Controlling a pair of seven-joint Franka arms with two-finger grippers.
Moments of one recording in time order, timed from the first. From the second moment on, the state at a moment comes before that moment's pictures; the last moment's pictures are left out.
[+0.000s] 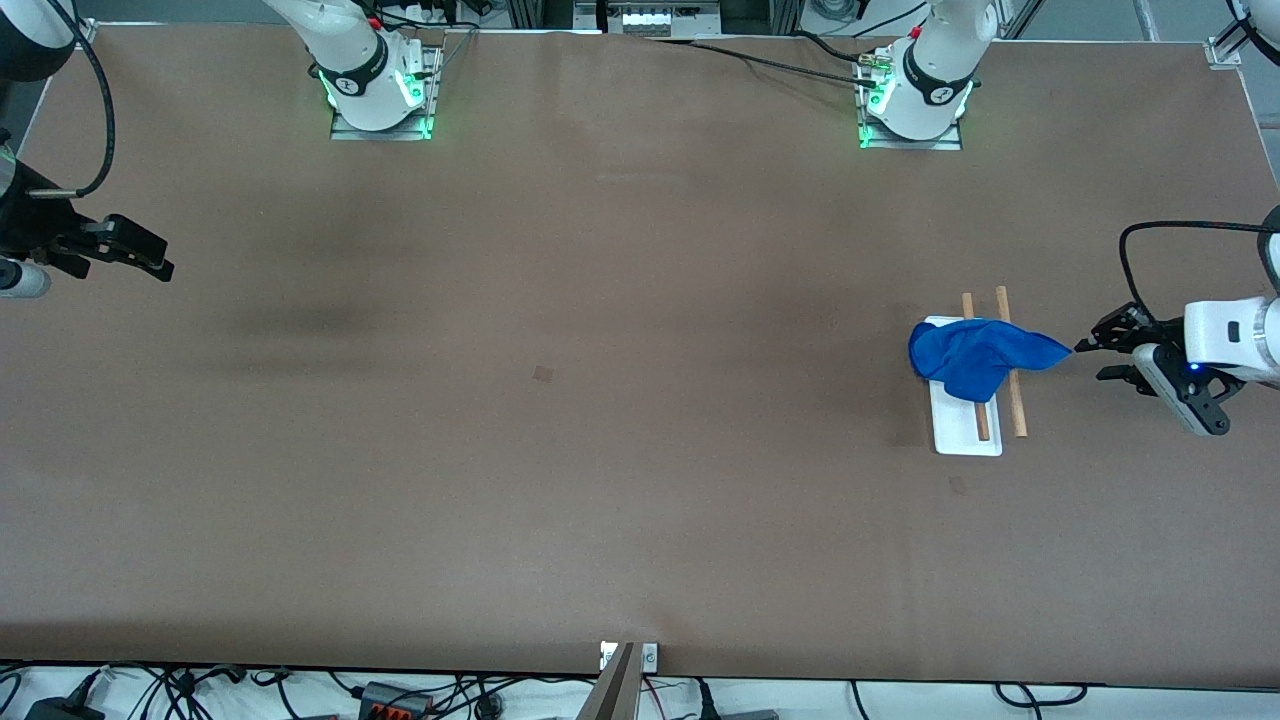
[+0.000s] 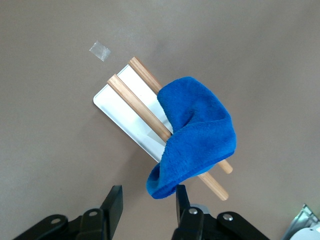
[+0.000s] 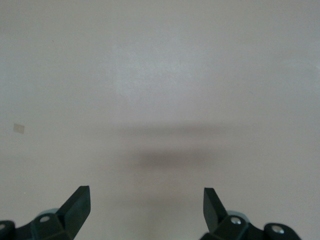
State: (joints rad) left arm 0.33 0.38 -0.10 -1.61 -0.15 1.74 1.05; right arm -0.01 0.00 -0.04 -1.72 -0.02 1.73 -0.03
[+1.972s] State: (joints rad) left arm 0.06 0.15 -0.09 -1.50 0.04 1.55 -0.10; right arm -0.01 -0.02 -0.03 -1.71 -0.01 1.68 -0.02
